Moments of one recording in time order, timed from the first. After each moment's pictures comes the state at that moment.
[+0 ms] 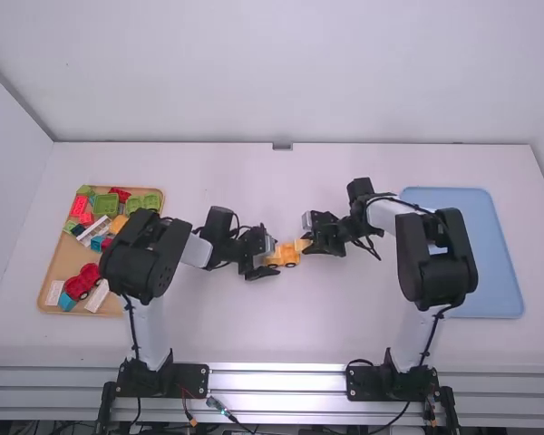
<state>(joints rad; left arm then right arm) -0.26 2.02 0.74 0.38 0.91 0.88 0.17 1.99 1.12 -0.64 -0.94 -1.47</state>
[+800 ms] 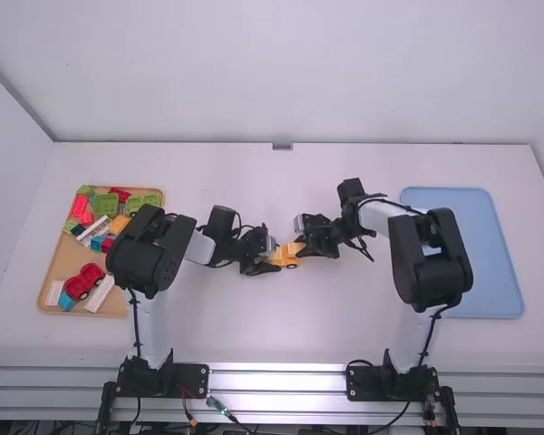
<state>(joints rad) -0.26 2.07 0.78 0.35 0.94 0.90 0.24 1.99 1.12 -0.61 -0.92 -1.43</state>
